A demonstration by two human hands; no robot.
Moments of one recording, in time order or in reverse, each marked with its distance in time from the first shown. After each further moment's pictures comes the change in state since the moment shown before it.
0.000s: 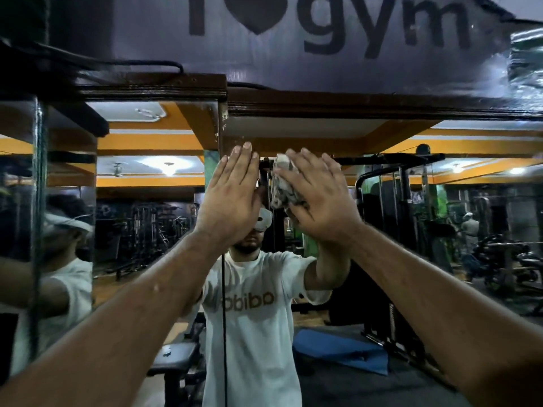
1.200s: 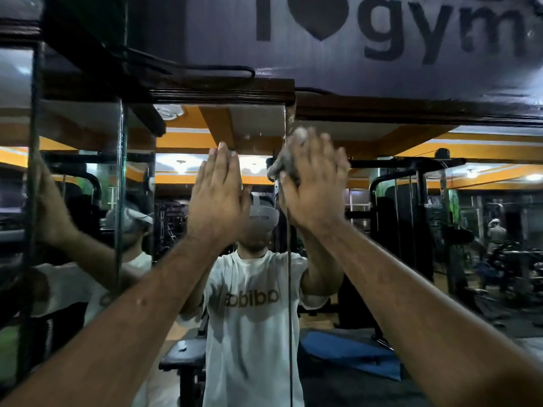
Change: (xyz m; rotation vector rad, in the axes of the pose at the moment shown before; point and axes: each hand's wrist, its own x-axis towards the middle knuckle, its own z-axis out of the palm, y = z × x) left_hand -0.053 -0.102 -0.052 0.050 0.045 -0.216; right_hand 0.086 -0.119 0.038 0.007 0.150 0.376
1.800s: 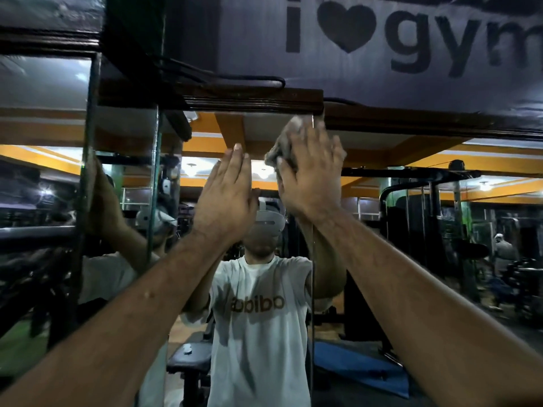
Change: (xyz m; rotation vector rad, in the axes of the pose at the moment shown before) left_hand 0.006 -0.032 -0.016 -0.005 -0.030 0.068; right_hand 0.037 -0.044 0.012 0.060 -0.007 -0.067
